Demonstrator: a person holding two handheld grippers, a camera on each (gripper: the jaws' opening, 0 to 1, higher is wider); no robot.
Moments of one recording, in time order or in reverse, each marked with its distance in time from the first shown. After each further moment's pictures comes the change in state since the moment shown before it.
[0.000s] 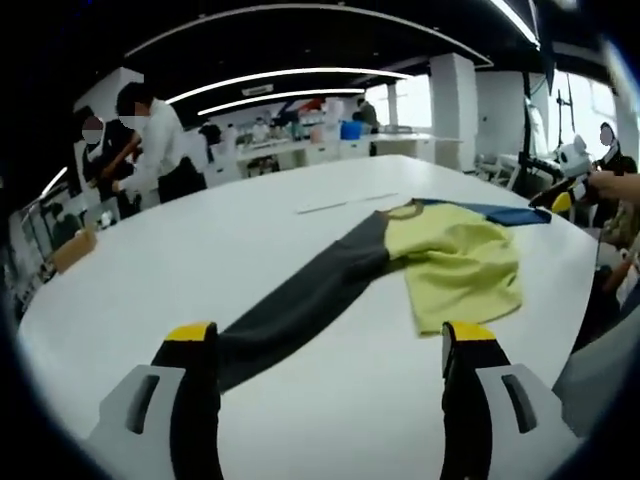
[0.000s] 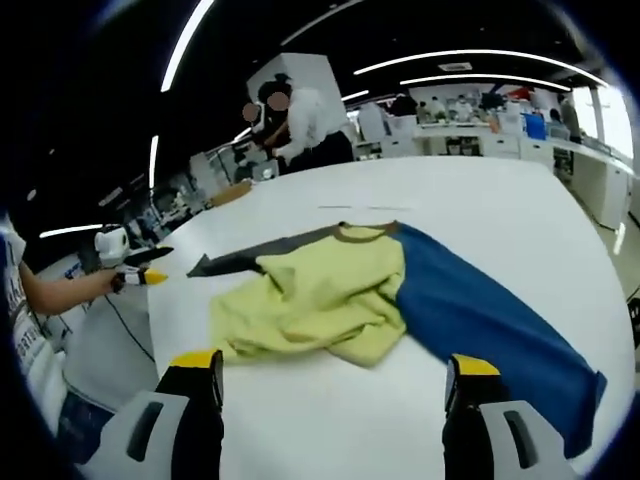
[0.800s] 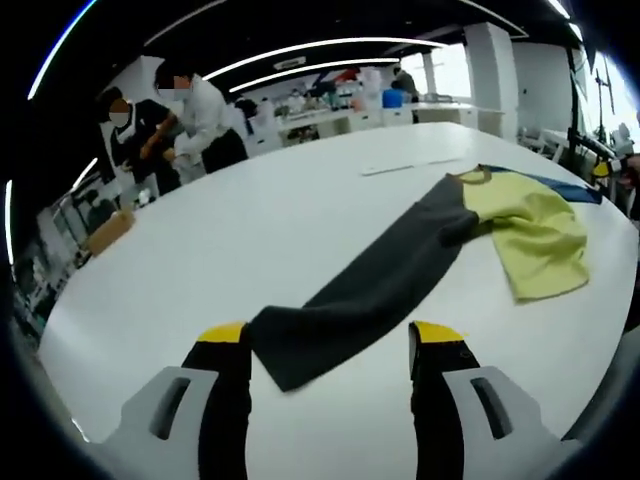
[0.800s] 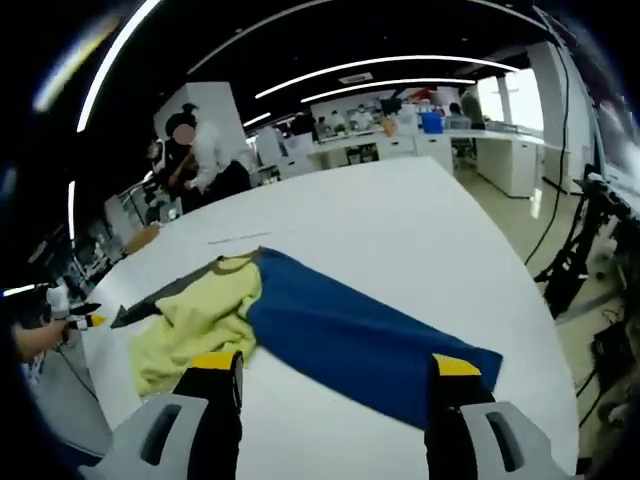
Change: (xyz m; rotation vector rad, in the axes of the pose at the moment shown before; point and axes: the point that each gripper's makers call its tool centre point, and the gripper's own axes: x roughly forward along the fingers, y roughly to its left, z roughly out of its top) left arm 0.005 0.092 -0.035 -0.025 0.134 0.201; right arm -0.056 -0.107 0.008 0.174 -0.106 -0.314
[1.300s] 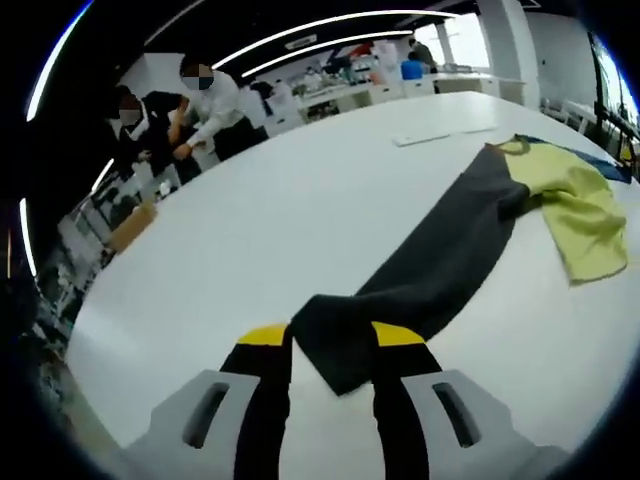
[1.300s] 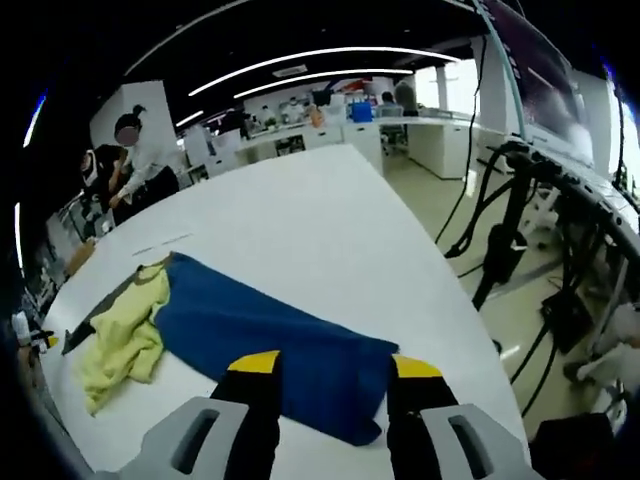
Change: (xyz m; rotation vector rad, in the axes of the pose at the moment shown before) left arm 0.018 0.038 -0.007 0.061 0.102 0.119; right arm -0.022 -0.097 -0.011 0.115 0.021 -0.318
